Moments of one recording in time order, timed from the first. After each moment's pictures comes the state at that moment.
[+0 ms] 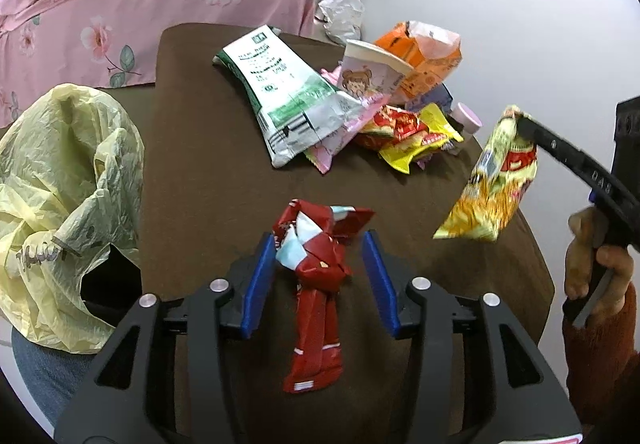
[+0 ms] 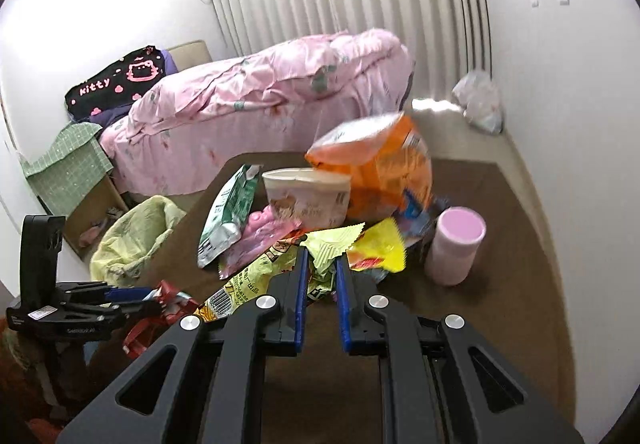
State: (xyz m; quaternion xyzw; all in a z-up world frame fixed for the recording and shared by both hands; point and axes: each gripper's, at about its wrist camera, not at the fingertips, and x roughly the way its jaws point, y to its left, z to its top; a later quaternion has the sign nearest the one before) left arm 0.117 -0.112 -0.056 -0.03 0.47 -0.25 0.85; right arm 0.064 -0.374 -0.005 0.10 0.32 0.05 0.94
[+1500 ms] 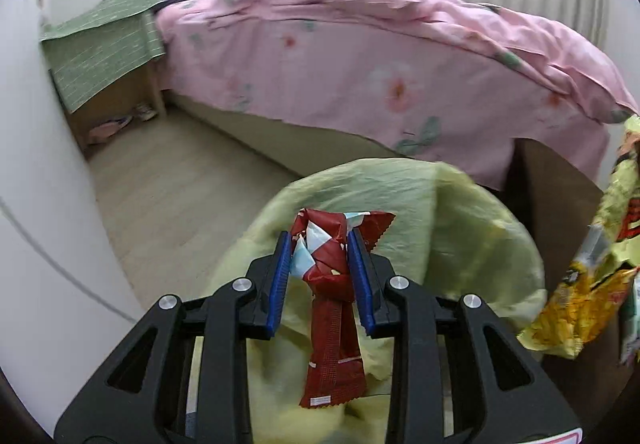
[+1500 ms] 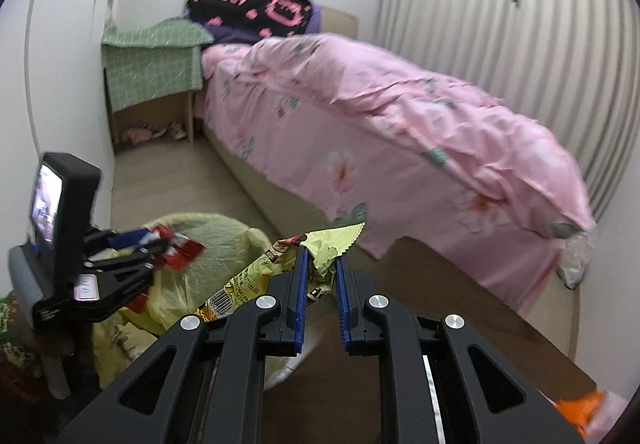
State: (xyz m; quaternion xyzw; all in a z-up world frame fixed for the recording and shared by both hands) left arm 0.215 0.112 -0.095 -0.08 0.36 0.18 0.91; right arm 0.263 -0.079 0.002 -0.13 0.29 0.25 0.91
